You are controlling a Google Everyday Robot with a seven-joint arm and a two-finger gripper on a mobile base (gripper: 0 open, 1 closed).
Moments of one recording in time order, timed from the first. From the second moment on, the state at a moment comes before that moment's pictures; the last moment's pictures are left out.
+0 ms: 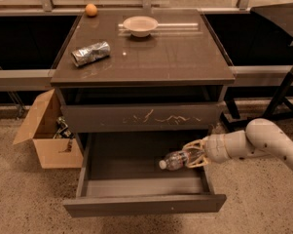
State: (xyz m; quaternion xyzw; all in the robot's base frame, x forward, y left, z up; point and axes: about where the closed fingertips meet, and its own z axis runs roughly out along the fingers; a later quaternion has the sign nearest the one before) arm 0.559 -0.176 0.563 -0.75 0.51 0.13 0.41
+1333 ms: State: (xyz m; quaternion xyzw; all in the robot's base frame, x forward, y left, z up) arm 0.560 -0.169 0.717 -0.75 0.47 0.06 0.46
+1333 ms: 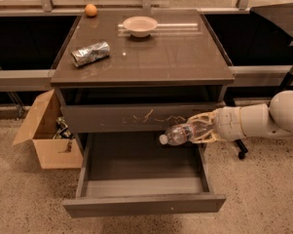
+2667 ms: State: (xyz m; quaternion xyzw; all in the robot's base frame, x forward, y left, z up) arm 0.574 -0.206 0.883 -0.75 0.43 -0.03 0.50
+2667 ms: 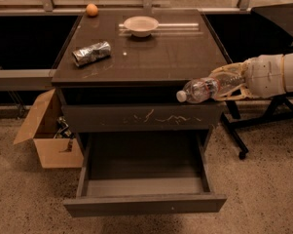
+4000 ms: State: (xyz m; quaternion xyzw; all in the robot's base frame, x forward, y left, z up) arm 0.684 -0.186 0.938 -0.71 0.46 -0.01 0.53
